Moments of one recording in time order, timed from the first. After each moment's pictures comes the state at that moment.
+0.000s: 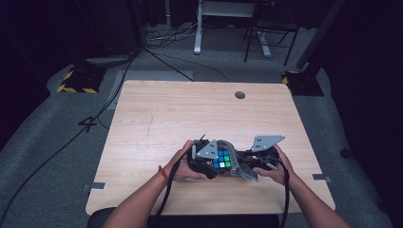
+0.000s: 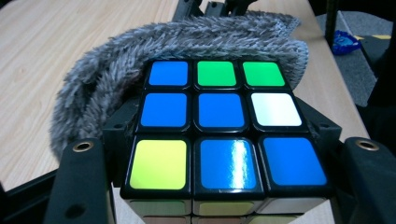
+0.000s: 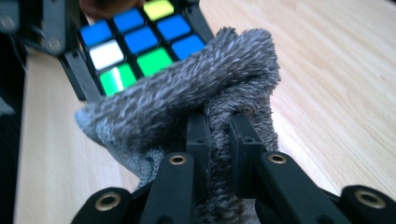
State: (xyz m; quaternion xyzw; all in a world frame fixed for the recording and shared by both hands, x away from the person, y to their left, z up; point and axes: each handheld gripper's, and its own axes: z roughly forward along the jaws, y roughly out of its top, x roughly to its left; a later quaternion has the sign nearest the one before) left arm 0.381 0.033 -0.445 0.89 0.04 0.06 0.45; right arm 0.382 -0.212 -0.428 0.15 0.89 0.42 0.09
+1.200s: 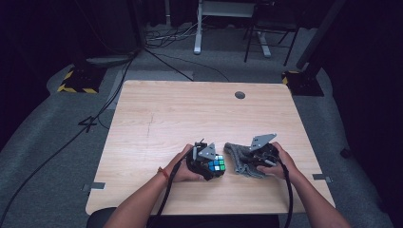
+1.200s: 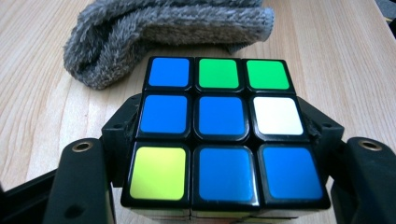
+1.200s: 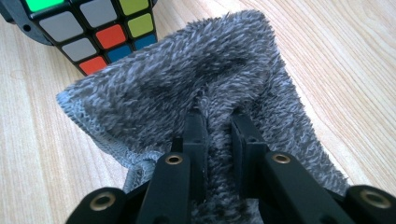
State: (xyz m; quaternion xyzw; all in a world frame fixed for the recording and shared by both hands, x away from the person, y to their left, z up) left arm 0.398 0.036 -0.488 0.91 0.07 0.02 0.40; right arm 0.413 -0.230 -0.467 0.17 0.93 0.31 0.09
